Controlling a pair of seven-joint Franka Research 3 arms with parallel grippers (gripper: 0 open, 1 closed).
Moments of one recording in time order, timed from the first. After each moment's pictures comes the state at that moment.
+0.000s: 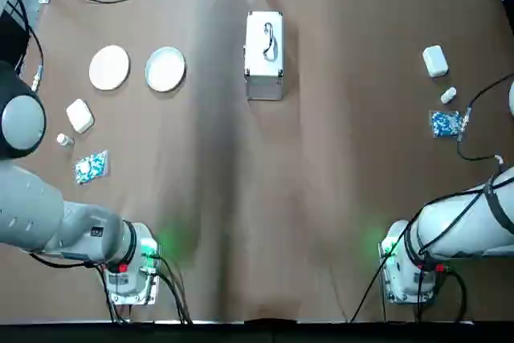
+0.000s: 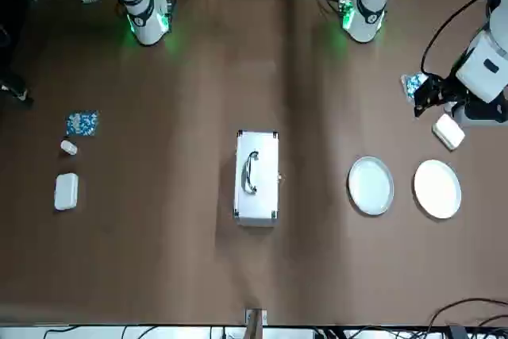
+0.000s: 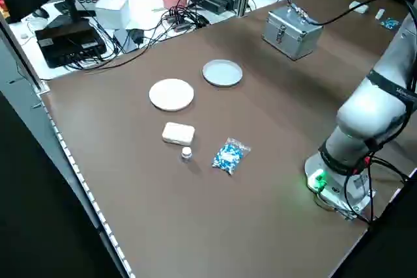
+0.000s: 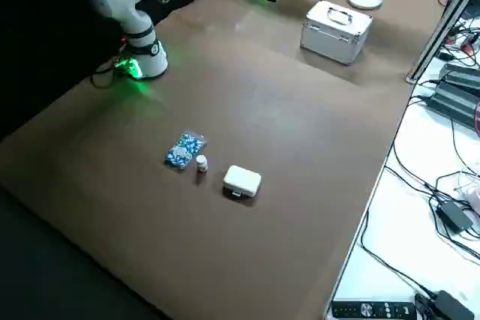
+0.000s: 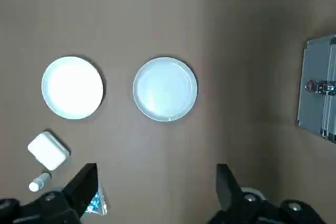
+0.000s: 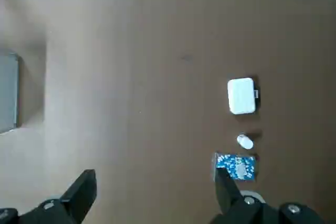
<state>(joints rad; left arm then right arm) -0.10 0.06 -0.04 -1.49 0.02 1.59 -0.10 0.01 0.11 -0.08 -1.29 0.01 1.46 -0.13</state>
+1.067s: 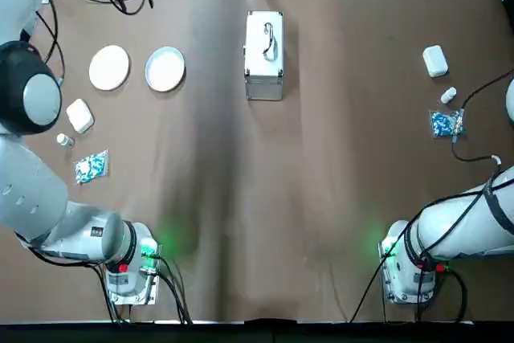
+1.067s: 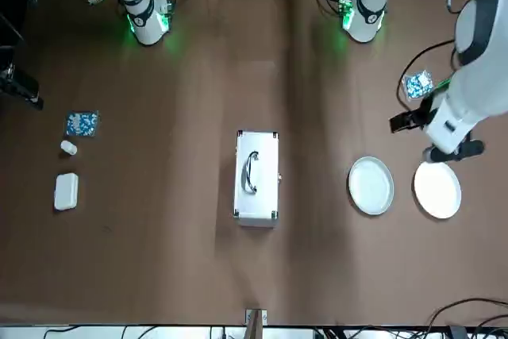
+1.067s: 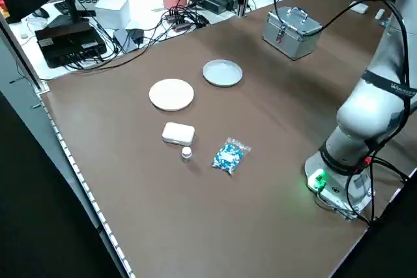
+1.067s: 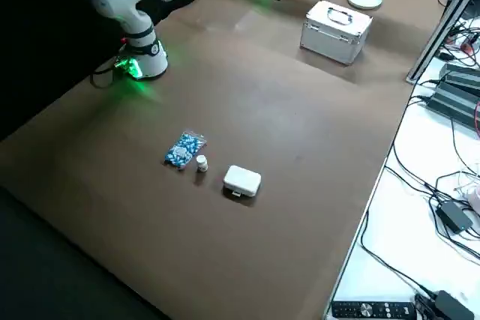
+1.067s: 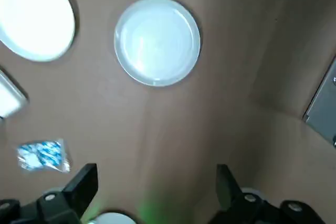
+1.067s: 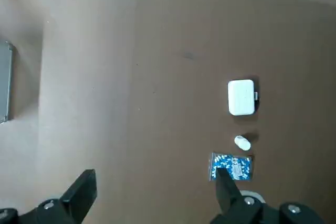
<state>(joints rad) -0.11 0.20 -0.04 -1.55 -0.05 1.55 -0.31 0.04 0.11 -0.07 -1.31 -0.02 1.46 -0.13</state>
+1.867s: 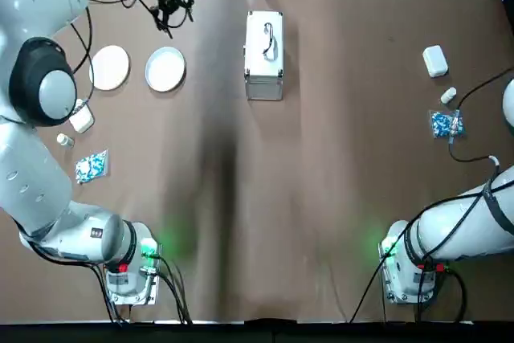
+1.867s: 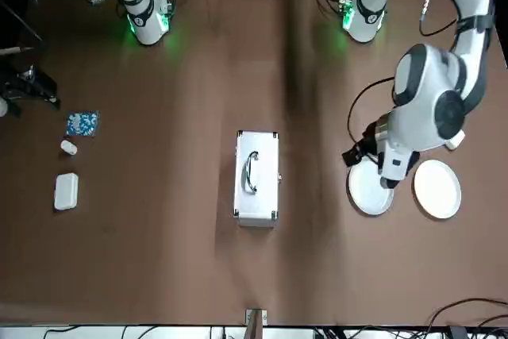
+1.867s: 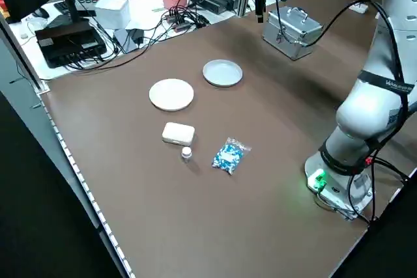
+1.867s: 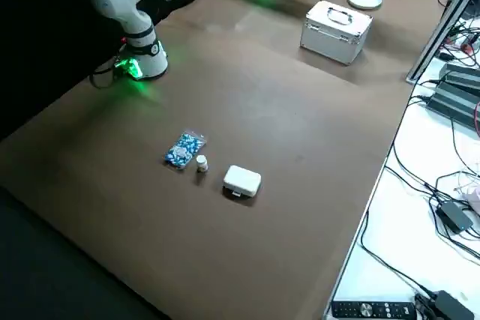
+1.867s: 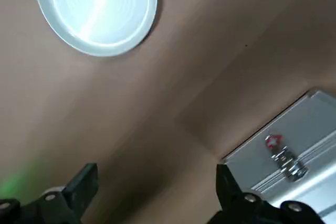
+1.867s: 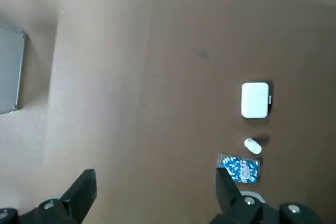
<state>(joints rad) -0.13 0.32 -0.16 -1.67 -0.19 1.84 -0.90 0.10 0.11 -0.07 -1.33 -0.01 1.46 -0.13</state>
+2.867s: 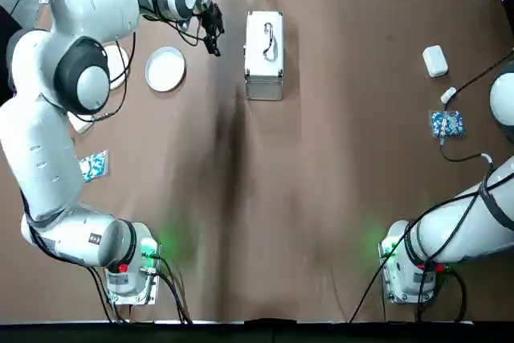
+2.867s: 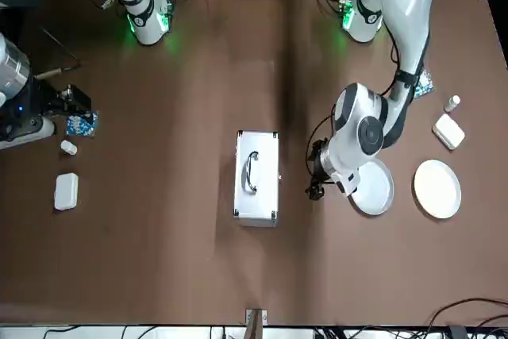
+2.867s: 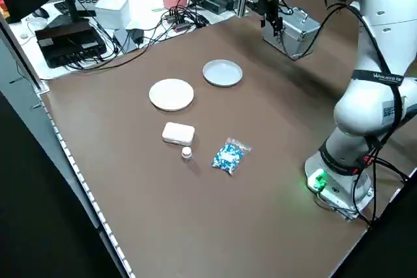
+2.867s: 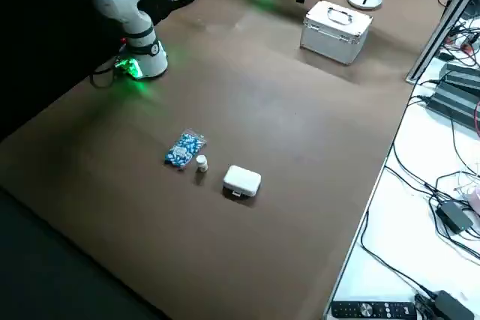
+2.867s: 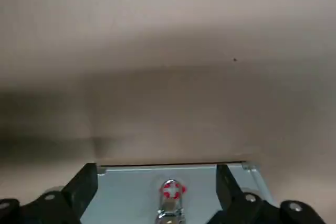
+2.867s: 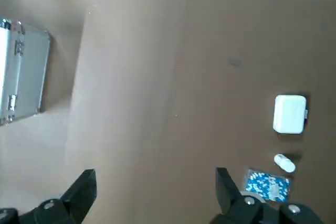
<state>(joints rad) -0.25 0.56 -0.23 -1.67 -0.20 2.29 -1.79 0.18 0.18 -0.07 -1.34 0.04 1.53 -0.07</state>
